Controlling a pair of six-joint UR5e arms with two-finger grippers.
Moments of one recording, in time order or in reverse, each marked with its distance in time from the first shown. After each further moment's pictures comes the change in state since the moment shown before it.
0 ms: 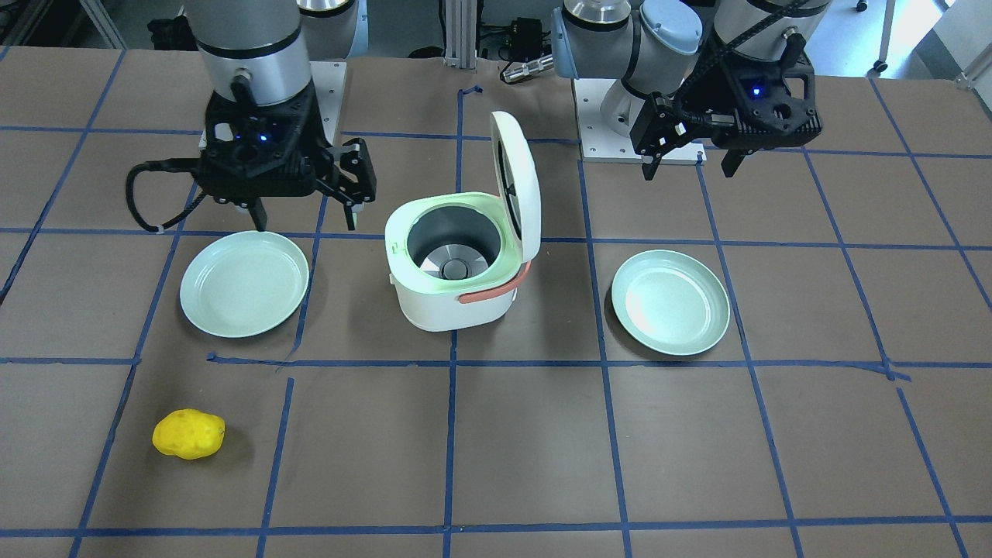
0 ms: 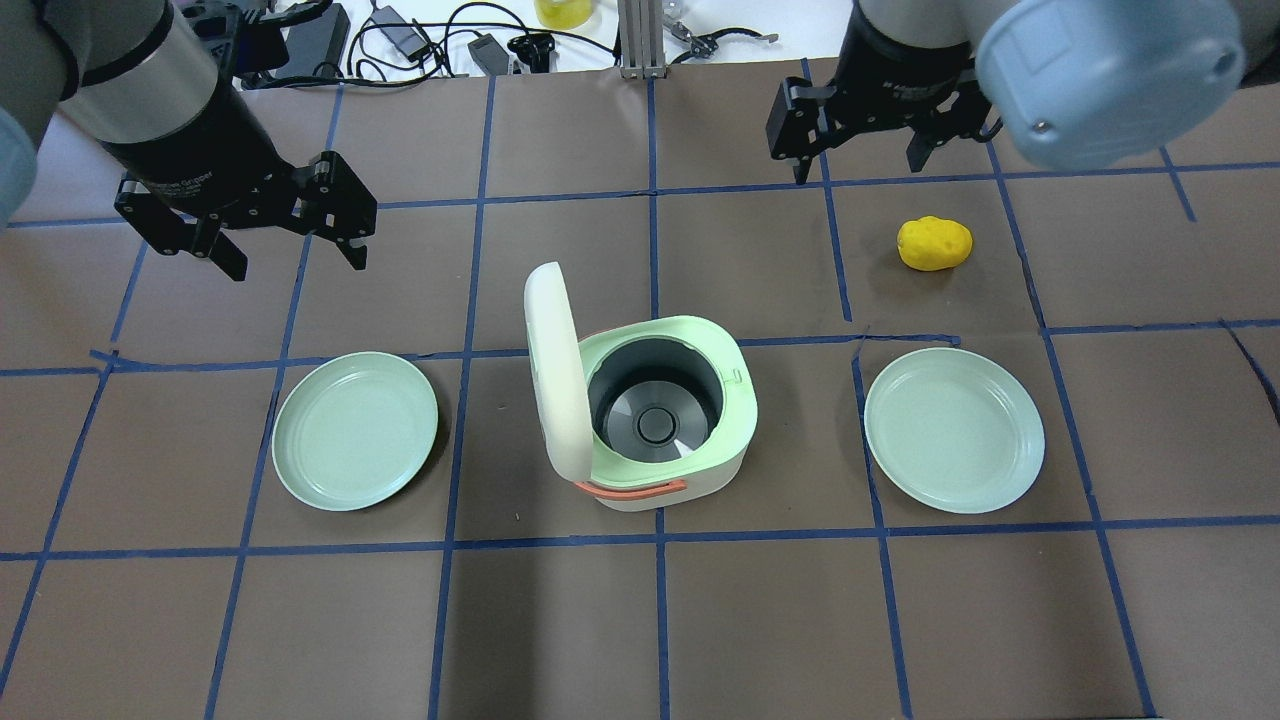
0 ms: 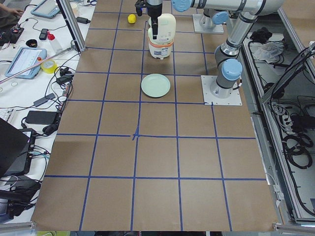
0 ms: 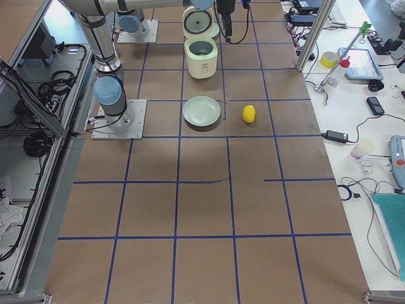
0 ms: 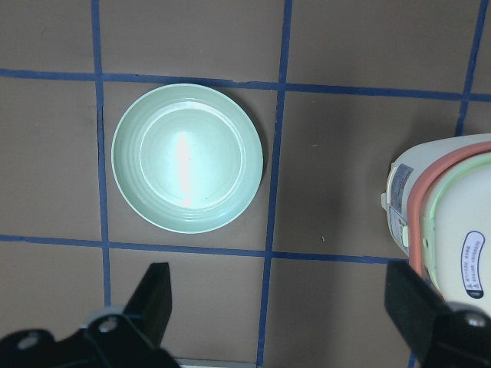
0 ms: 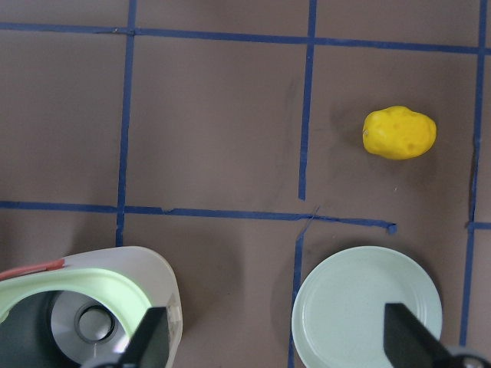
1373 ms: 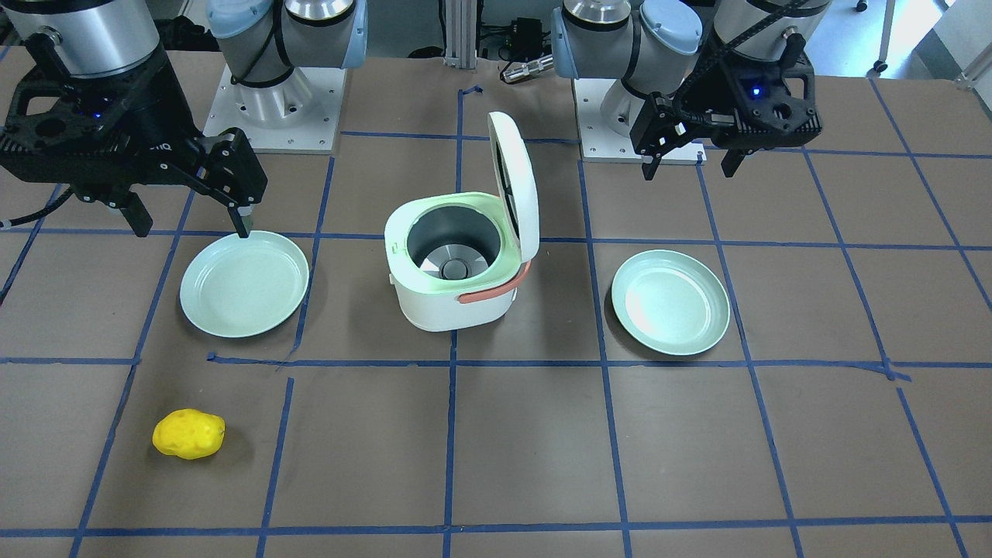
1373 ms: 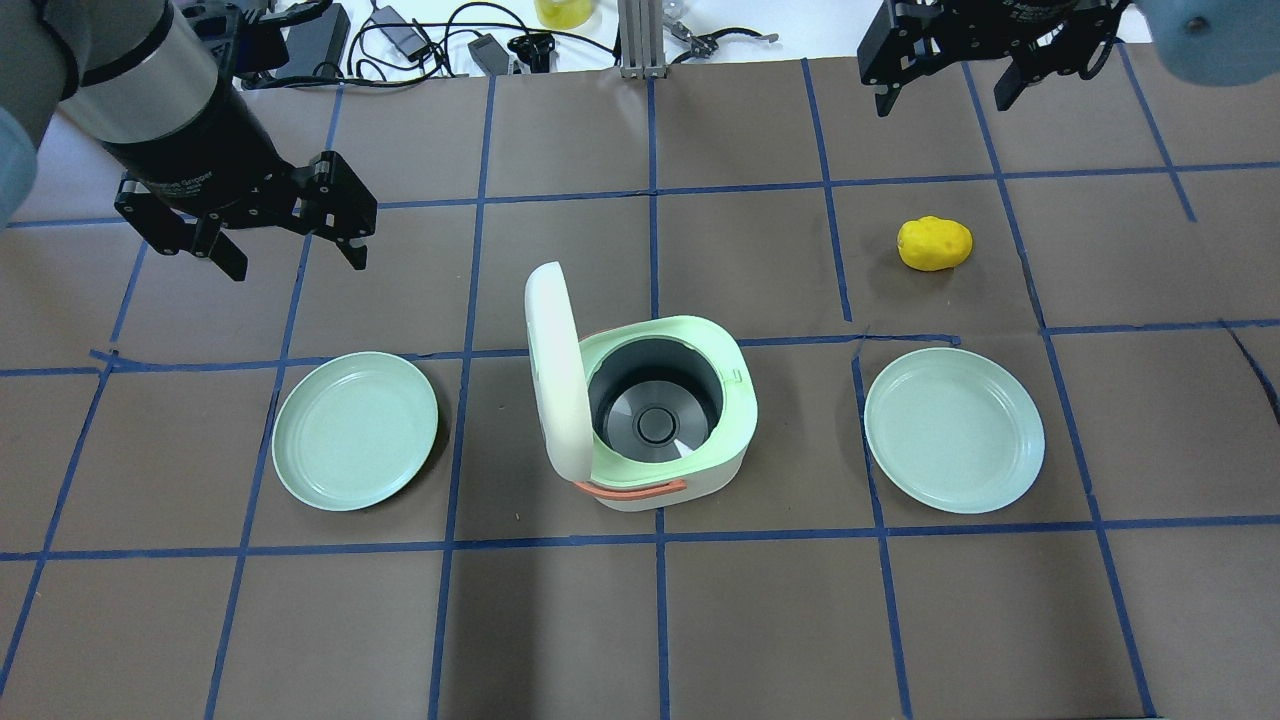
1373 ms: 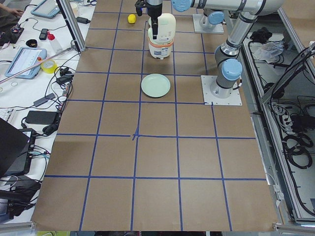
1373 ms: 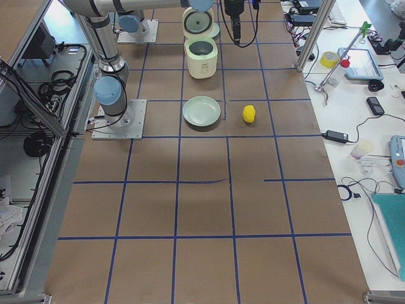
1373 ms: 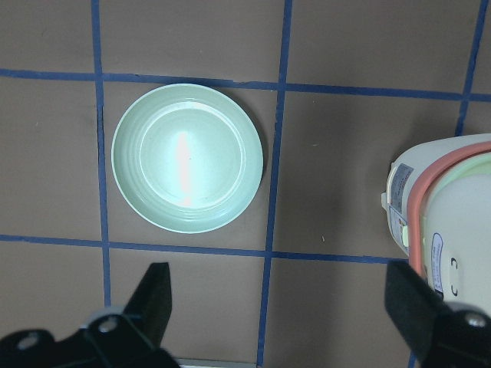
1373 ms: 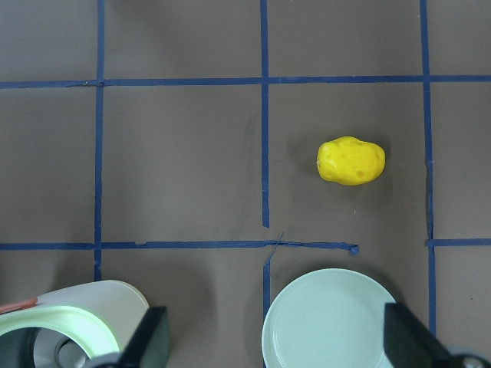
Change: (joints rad) left arm 0.000 0.000 0.000 0.000 0.000 0.000; right arm -0.101 -0.007 -0.044 0.008 0.030 -0.041
